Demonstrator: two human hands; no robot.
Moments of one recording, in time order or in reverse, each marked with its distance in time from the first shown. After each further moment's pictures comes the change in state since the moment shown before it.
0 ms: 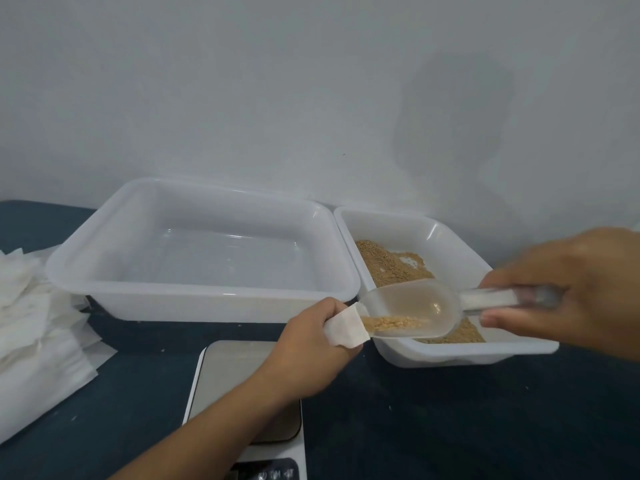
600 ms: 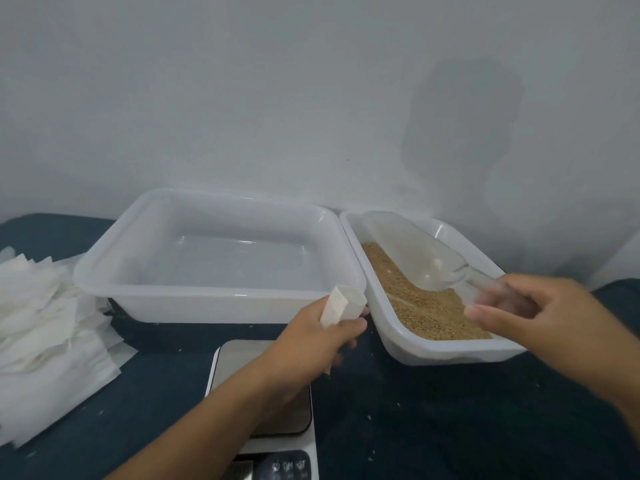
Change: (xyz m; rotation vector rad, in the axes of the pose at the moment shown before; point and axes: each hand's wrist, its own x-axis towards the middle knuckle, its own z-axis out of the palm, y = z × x) left_hand -0.016 0.023 -0.016 -0.369 -0.112 -0.170; right_hand -0.014 -0.021 0.067 0.778 0.078 0.283
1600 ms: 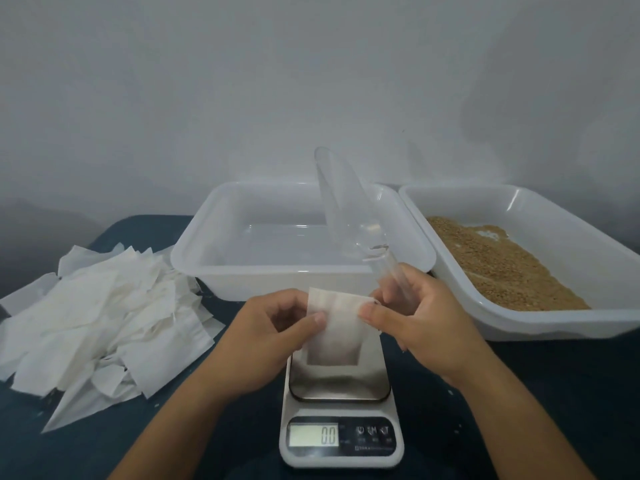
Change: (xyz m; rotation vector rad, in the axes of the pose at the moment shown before) left_hand -0.071 -0.020 -0.117 0.330 0.145 0.273; right_hand 0.025 -0.042 0.187 0.617 -0.167 -0.197
